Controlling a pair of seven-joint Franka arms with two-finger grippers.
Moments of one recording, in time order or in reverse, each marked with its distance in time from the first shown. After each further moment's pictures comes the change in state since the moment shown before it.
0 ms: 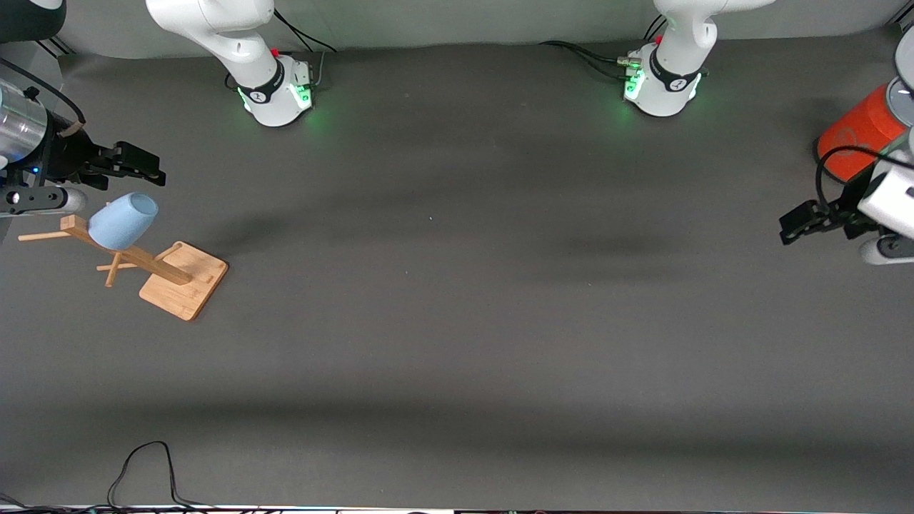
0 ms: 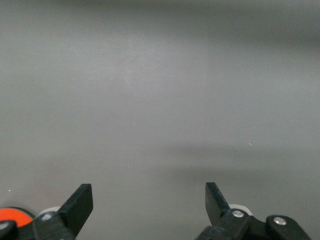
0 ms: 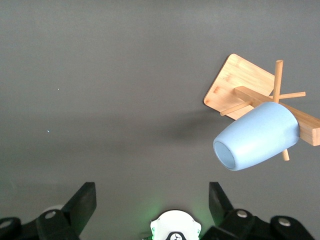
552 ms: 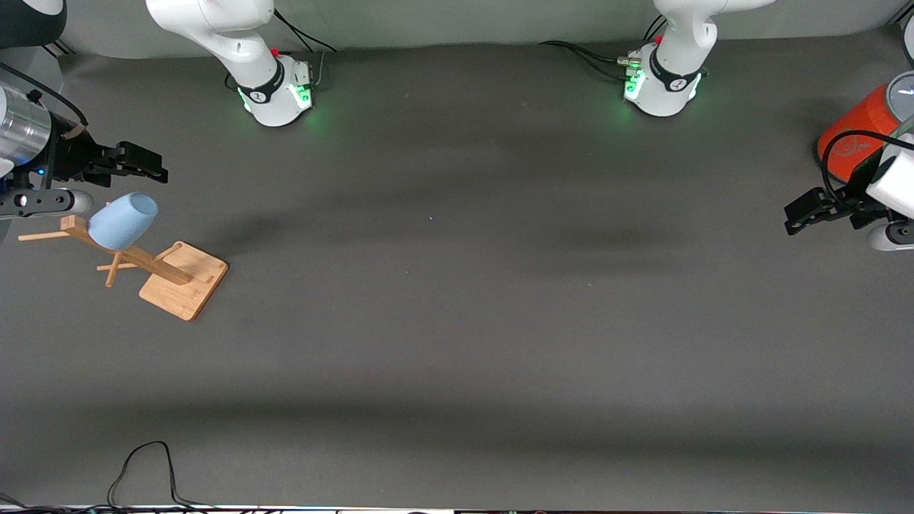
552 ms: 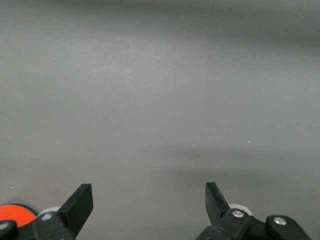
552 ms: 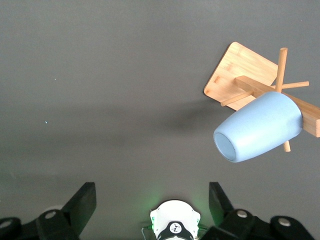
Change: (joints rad) left arm 0.000 -0.013 -0.002 -0.002 0.000 -0.010 0.000; right arm -0.003 0.015 -0.003 0.014 0.000 -0.066 0.000
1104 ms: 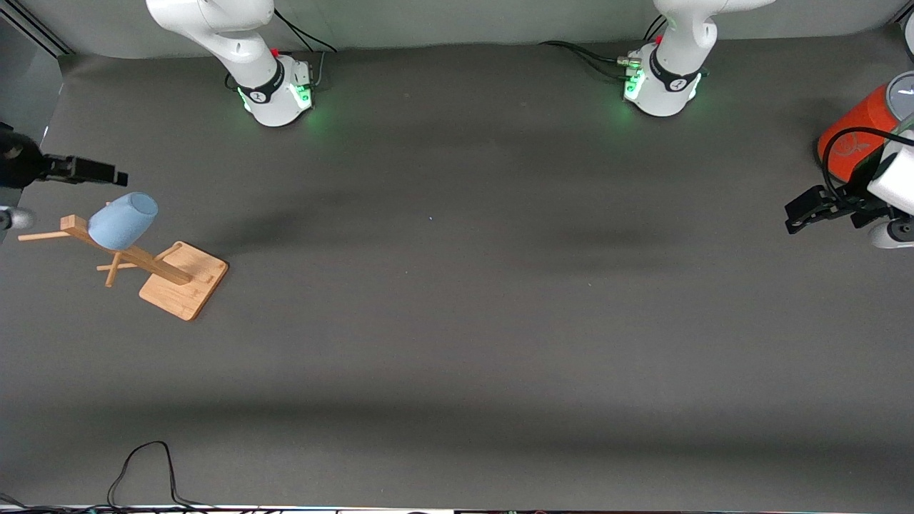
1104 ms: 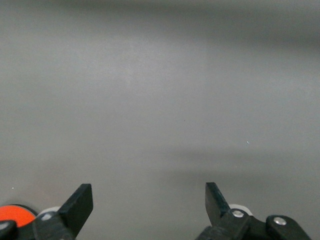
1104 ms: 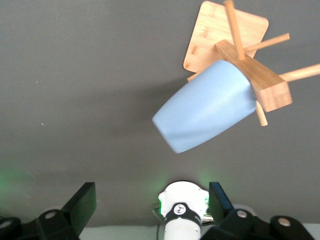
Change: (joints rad) left arm 0.001 -0.006 -0.001 0.000 -0.001 0.000 -0.001; right arm -0.031 0.076 -0.229 0.000 0.108 -0.067 0.022
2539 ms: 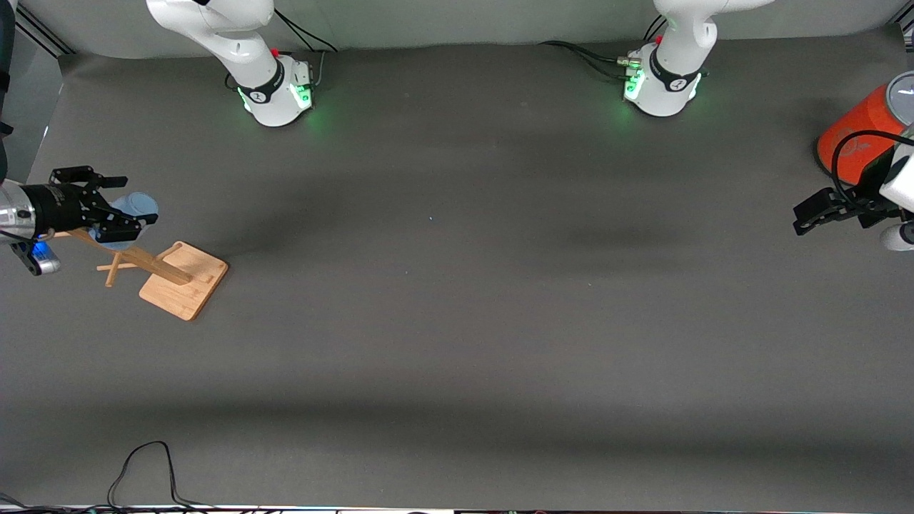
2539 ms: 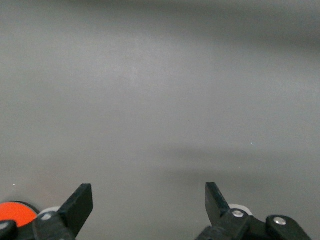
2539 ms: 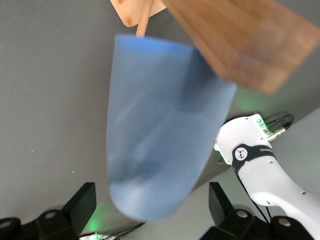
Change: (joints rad) left arm 0.017 0.008 0.003 -0.002 0.000 0.001 0.000; right arm -0.024 0.198 -0.055 -0.033 0.114 -0.036 0.563
